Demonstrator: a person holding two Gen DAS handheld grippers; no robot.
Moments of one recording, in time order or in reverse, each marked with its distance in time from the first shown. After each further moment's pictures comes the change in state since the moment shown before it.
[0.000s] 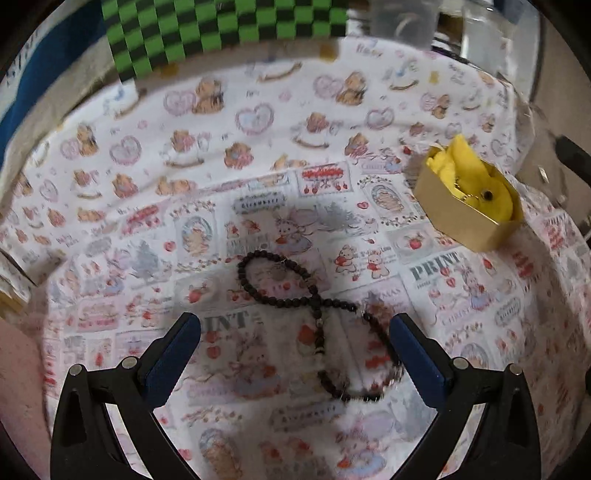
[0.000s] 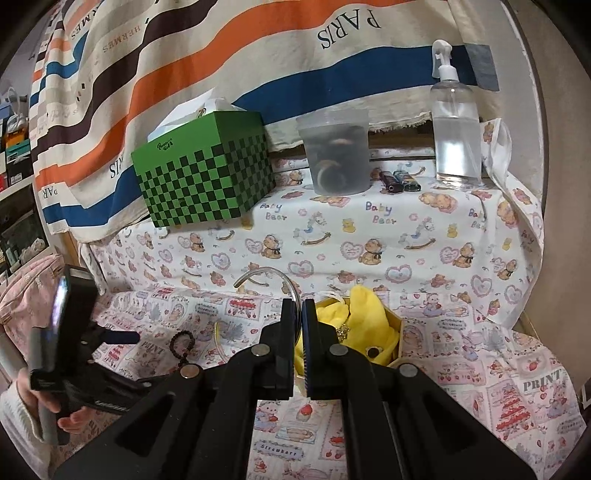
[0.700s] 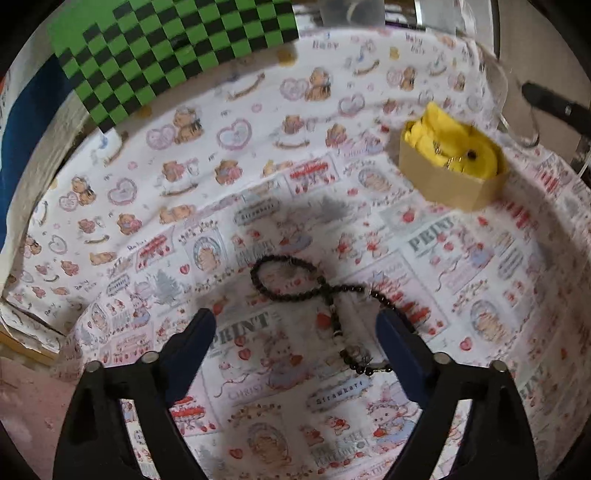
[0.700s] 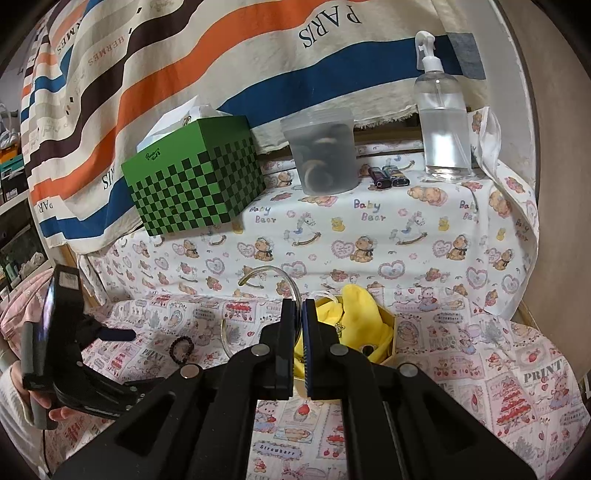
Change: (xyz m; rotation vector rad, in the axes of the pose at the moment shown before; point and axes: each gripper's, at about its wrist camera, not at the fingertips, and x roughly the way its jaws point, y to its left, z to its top) left arm -0.015 -0.010 -0.001 0.239 0.026 0.062; right arm -0.002 -0.010 0.003 0.050 0.004 -0.003
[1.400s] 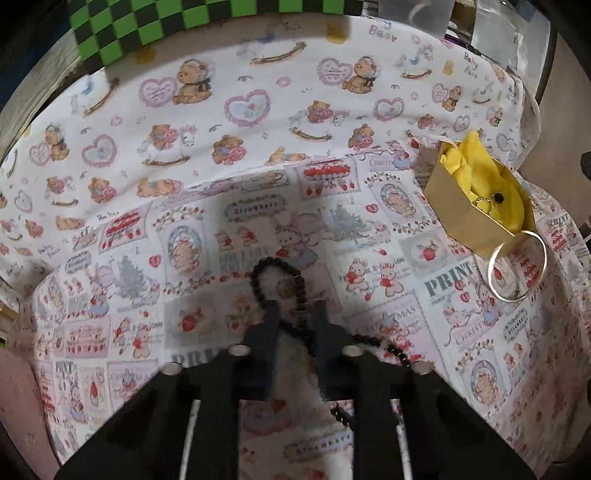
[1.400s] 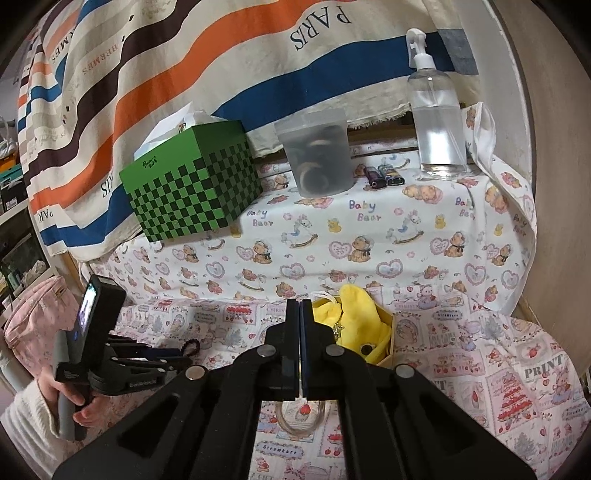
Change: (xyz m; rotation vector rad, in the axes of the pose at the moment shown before) left arm 0.038 0.023 0.018 -0.203 0.045 -0.101; right arm -0.002 -0.004 0.001 0.031 0.004 0.009
